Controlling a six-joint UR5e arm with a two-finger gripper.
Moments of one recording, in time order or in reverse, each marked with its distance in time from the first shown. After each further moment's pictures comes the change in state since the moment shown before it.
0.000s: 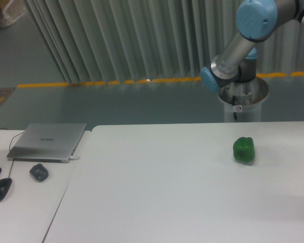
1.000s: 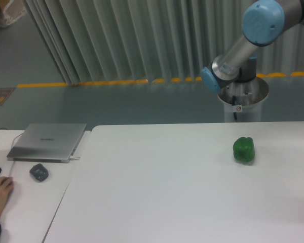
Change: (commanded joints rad) arm 0.015 -0.032 0.026 0.008 -0.026 0.003
